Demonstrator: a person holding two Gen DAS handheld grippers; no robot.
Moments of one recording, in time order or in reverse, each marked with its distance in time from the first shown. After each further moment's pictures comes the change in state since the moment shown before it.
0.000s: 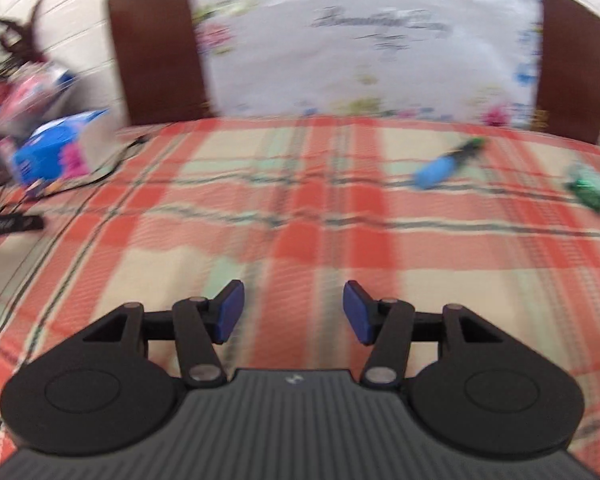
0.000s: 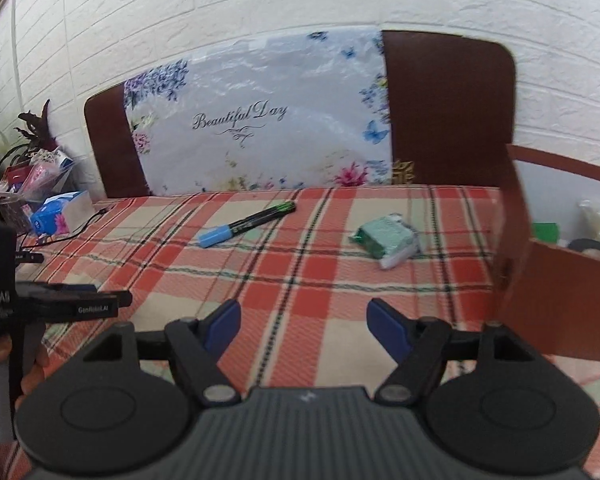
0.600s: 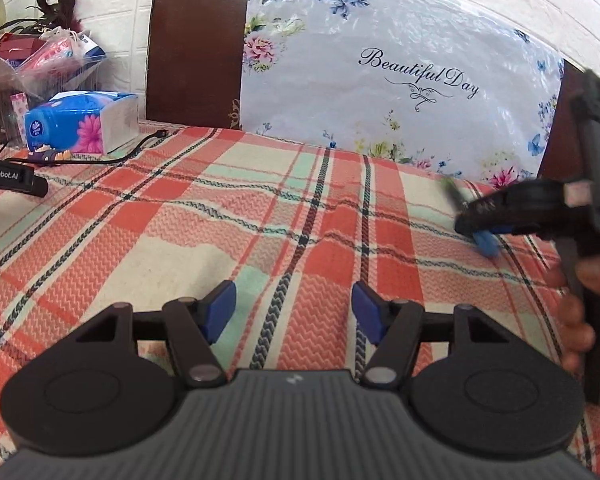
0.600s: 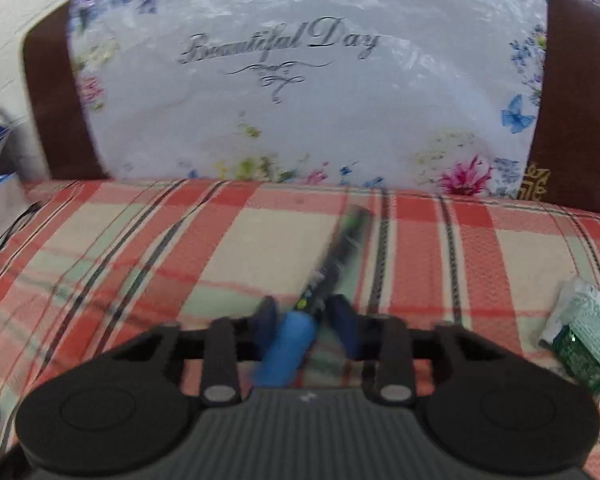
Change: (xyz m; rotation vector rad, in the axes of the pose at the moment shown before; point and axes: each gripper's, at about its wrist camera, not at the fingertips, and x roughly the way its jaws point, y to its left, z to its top) left arm 0.000 0.027 -0.008 -0.159 -0.103 -0.089; right arm 0.205 0.080 0.056 -0.056 0.118 -0.076
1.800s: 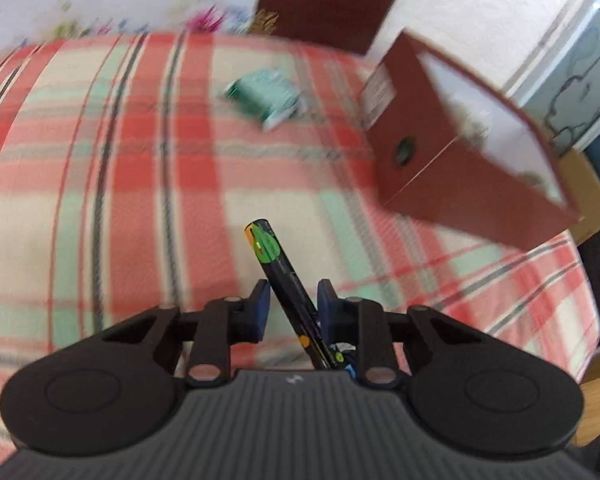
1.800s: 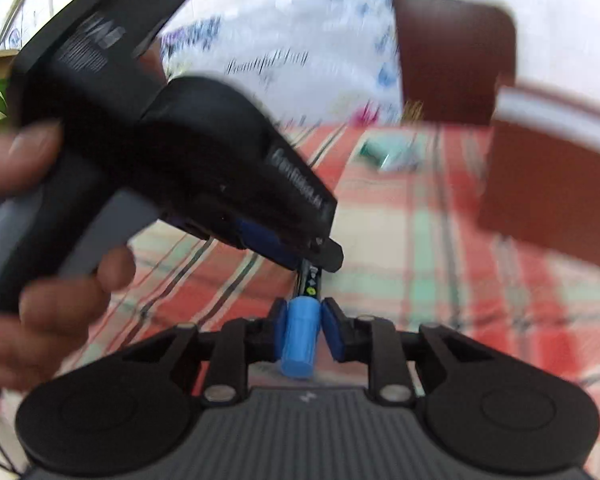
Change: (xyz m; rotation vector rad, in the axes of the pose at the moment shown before) left arm -0.056 -0.228 -0.005 0.158 0.487 -0.491; right arm -0.233 -0.114 -0.177 -0.016 -0.103 0.089
